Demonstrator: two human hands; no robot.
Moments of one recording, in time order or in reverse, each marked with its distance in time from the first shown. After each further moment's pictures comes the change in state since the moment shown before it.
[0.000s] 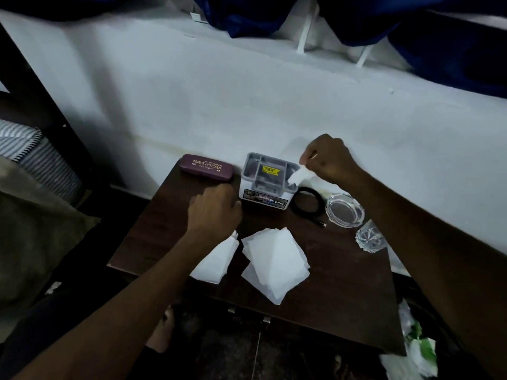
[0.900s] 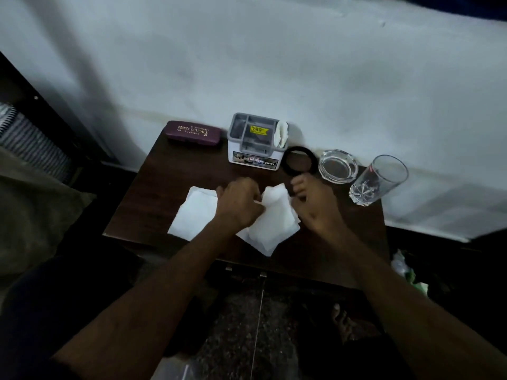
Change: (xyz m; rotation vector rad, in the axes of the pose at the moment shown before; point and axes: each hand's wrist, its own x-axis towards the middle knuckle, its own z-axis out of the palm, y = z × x) left_hand -0.023 0.030 0.070 -0.084 -0.268 0.078; right_hand -0.147 0.049 0.100 0.327 0.021 0.101
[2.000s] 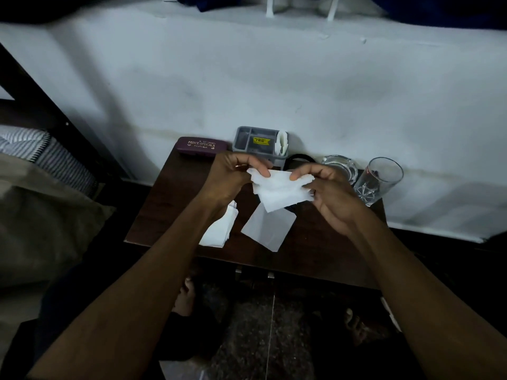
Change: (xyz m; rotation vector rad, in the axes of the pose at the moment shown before) left_hand -0.017 0.008 -0.068 -0.961 0.061 0.278; right_hand -0.012 -0.043 -0.052 0.995 -0.219 0.075
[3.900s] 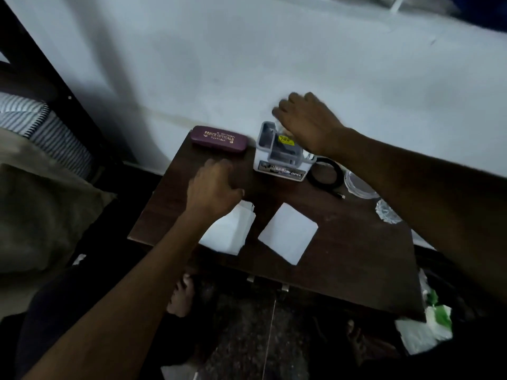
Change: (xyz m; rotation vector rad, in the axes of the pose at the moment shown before) left_hand 0.004 -0.044 -0.070 0.980 0.166 -0.262; right_hand 0.184 -0.040 0.052 -2.132 -0.208 -0.881
